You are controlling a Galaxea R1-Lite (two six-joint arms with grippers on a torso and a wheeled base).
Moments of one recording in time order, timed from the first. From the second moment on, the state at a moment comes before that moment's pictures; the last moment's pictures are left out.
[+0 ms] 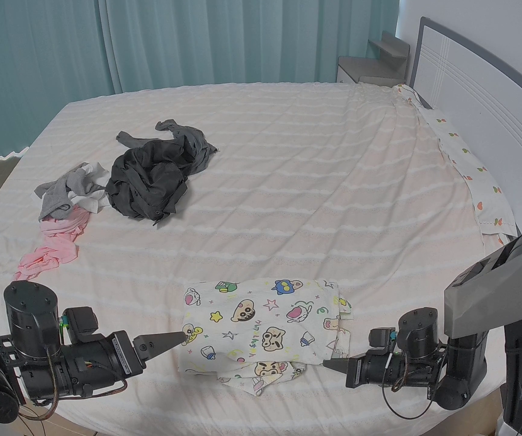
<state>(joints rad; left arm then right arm) -0.51 1.41 -0.19 -0.72 -0.15 -0.85 0.56 2.36 -0.25 -1.55 0.31 0.50</state>
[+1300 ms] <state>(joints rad) -0.50 1.46 -0.19 -0.72 -0.14 -0.85 0.44 2.27 -0.12 -1.55 0.45 0.51</state>
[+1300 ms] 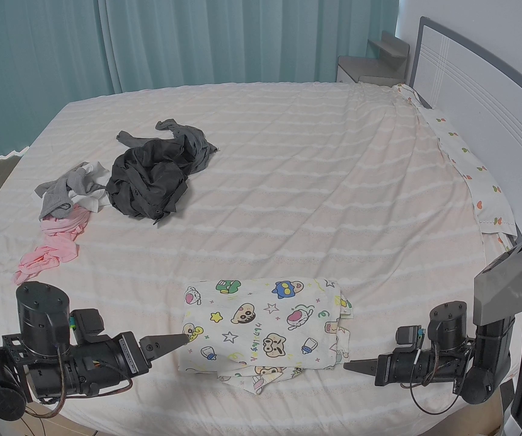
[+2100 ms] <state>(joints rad) -0.25 1.87 -0.33 -0.76 -0.32 -0.42 0.37 2.33 -0.50 -1.23 0.44 0.50</state>
